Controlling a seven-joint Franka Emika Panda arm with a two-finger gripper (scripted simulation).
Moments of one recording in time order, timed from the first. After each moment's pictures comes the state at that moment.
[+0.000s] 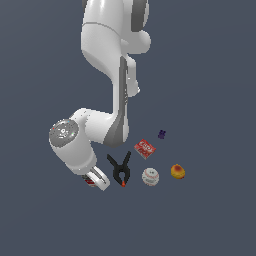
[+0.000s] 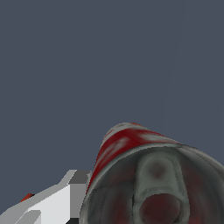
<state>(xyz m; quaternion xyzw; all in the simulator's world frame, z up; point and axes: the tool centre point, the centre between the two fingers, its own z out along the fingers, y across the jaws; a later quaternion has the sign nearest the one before) 0.119 -0.150 0.077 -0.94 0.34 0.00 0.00</state>
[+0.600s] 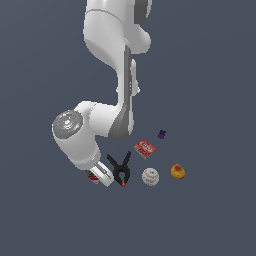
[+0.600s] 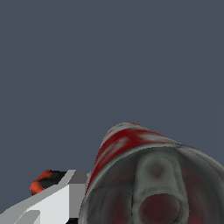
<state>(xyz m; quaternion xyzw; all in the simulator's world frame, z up) 0.112 -0.133 0.100 -0.94 0.34 0.00 0.00</state>
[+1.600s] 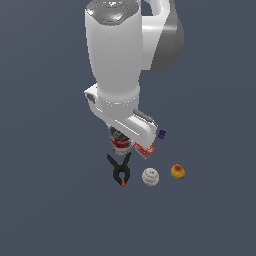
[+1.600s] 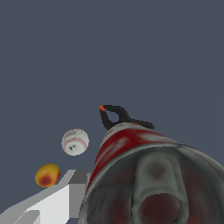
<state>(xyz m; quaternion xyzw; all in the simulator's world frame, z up) 0.072 -0.020 0.285 -0.94 0.34 0.00 0.00</state>
